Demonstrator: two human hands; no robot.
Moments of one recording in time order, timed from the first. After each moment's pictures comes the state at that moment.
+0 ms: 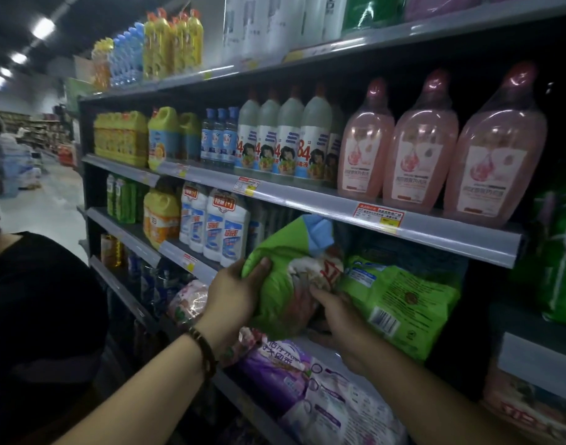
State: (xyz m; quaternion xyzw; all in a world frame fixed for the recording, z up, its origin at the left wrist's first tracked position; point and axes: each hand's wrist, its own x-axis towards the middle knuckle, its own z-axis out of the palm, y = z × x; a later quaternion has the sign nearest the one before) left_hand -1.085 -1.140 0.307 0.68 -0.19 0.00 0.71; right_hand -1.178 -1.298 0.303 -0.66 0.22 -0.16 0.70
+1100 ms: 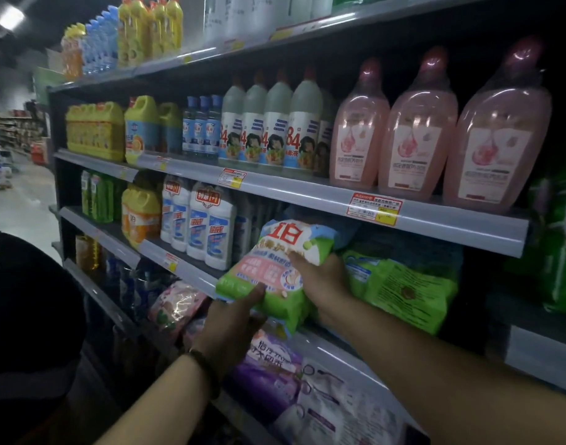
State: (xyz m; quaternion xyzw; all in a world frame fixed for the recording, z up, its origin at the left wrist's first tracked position) left_hand -1.074 -1.168 0.259 0.61 -0.09 -0.14 0.77; right_hand -1.115 -1.312 0.320 -0.71 0.23 -0.32 0.58
